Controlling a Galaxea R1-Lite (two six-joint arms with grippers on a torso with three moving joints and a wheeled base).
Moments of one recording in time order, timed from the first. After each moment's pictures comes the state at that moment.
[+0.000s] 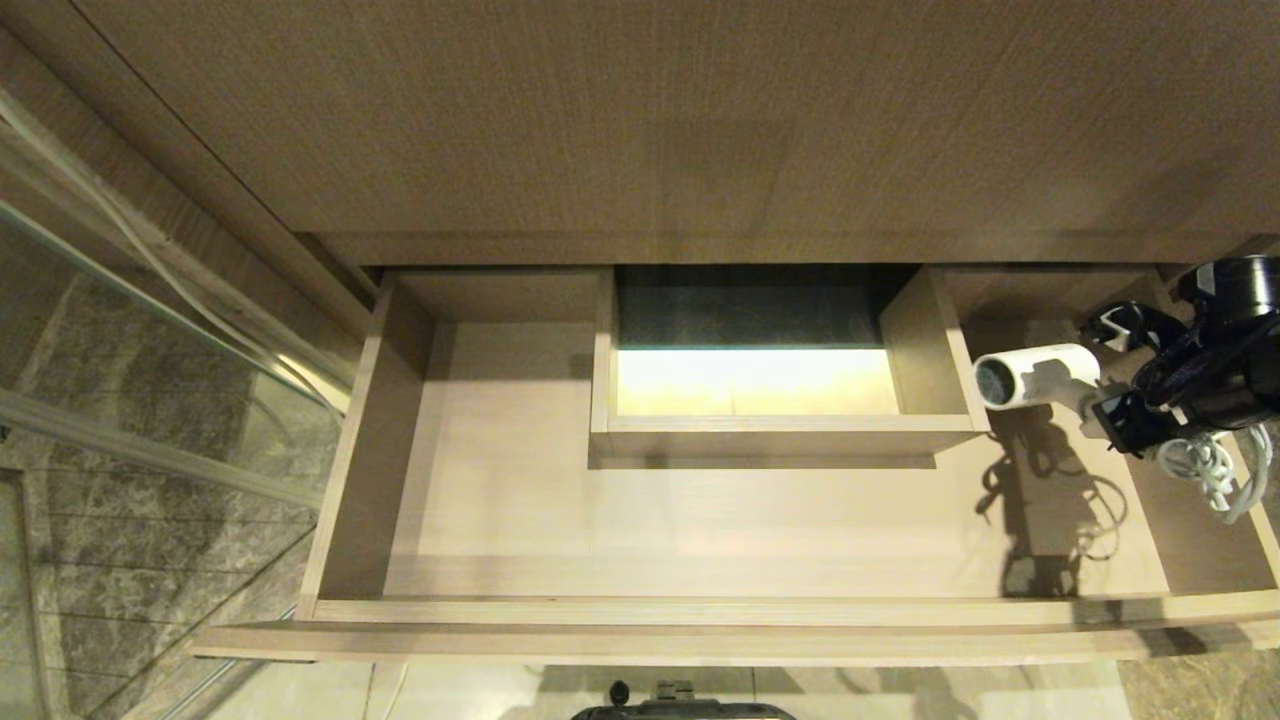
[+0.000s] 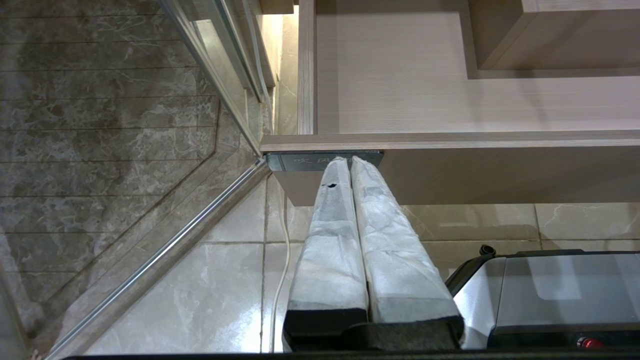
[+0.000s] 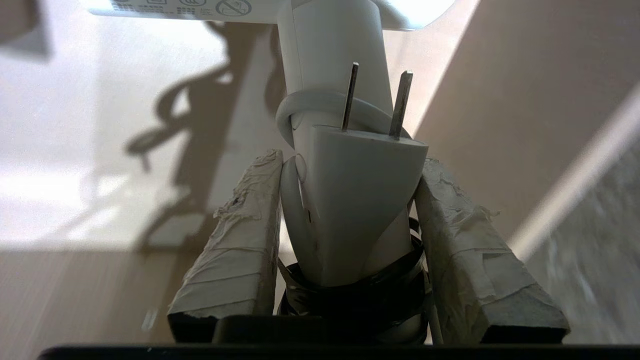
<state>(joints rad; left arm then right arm) 0.00 0.00 0.00 0.00 0.00 0.00 -0.28 1.92 -1.27 0.06 -0.06 -0.51</state>
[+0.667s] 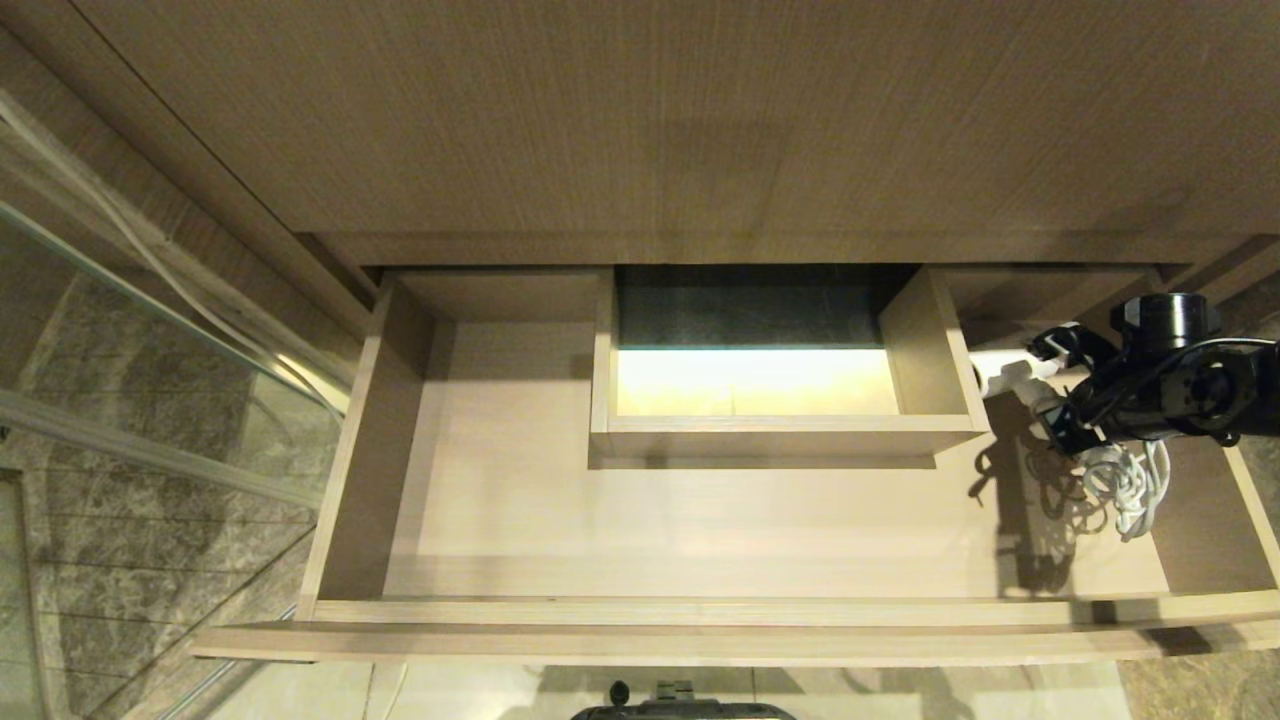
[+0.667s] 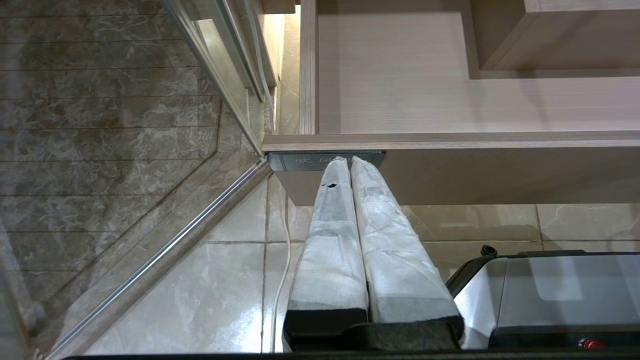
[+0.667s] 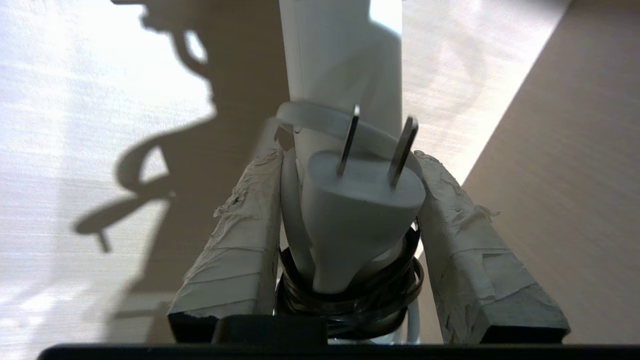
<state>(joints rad) 0.00 0.00 0.00 0.00 0.00 0.00 -0.25 2.12 -1.32 -0.15 -0.06 -0.52</state>
